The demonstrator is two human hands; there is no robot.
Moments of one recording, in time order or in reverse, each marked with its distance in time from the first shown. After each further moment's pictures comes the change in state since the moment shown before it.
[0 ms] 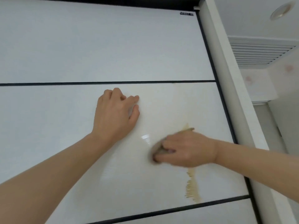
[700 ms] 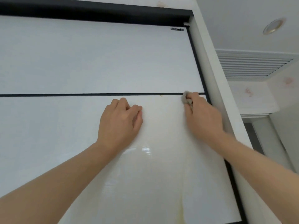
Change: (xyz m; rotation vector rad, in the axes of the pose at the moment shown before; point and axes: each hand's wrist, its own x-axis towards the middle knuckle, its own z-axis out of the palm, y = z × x) left_hand 0.023 0.050 0.032 0.023 0.164 0.031; right_hand -0.014 0.089 -0.037 -0.147 0.196 1.140
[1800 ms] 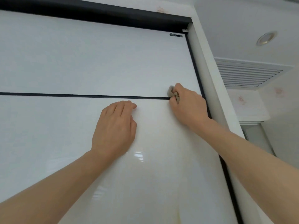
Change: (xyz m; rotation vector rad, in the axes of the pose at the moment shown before) left_hand -0.005 0.001 0.009 -0.079 -0.057 -0.036; right_hand 0.050 -0.022 0.011 -0.006 -0.021 -0.008
